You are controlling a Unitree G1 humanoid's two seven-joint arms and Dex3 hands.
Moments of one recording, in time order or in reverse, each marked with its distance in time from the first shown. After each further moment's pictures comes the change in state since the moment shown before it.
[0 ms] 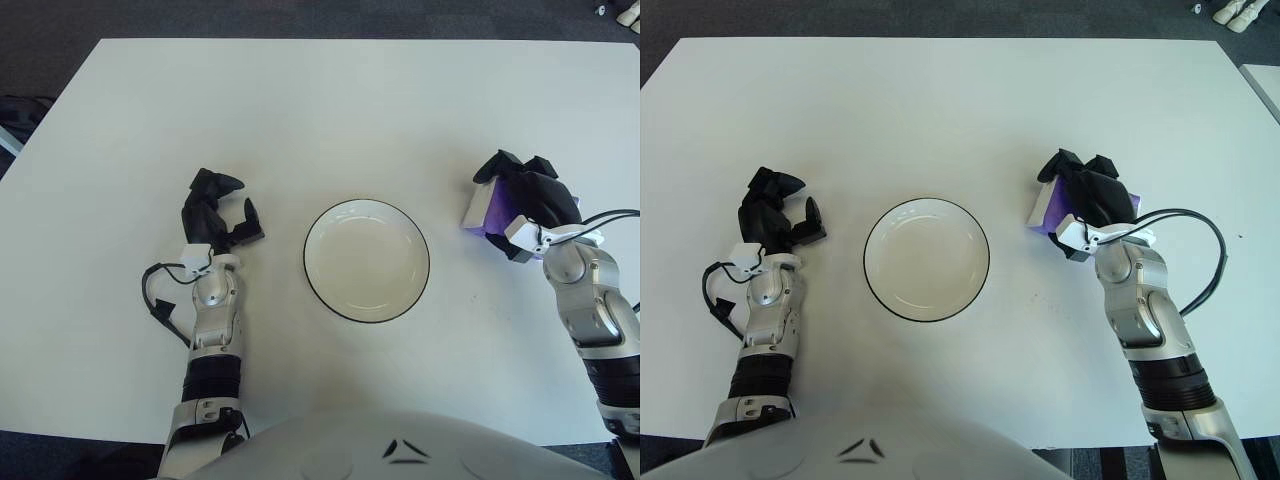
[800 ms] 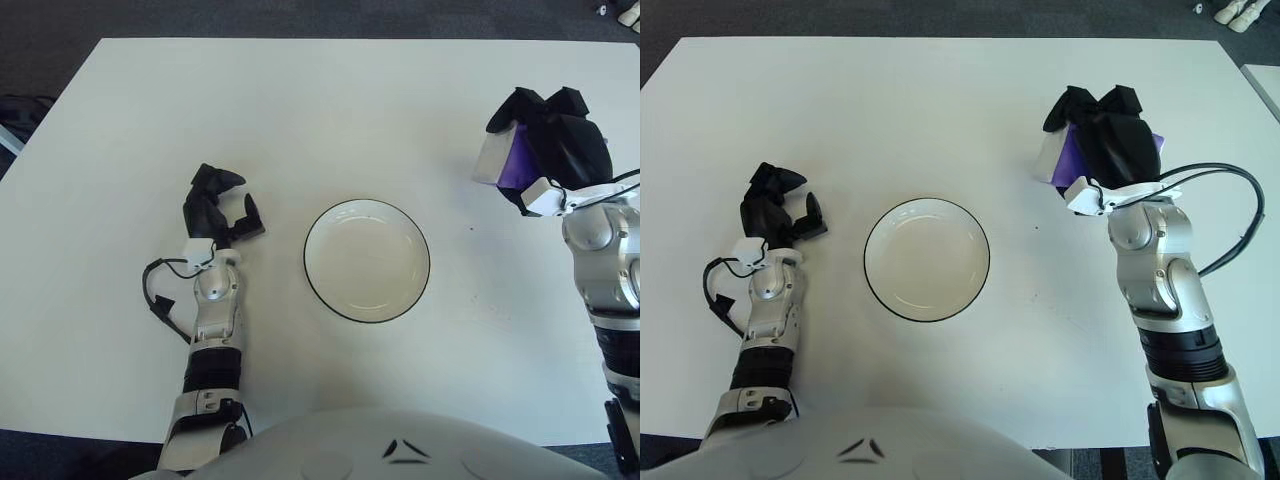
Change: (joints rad) left arm -0.045 0.003 0.002 0.051 0.018 -0.007 0.015; right arm -0.157 -0.009 -0.052 -0.093 -0.017 -0.062 0.004
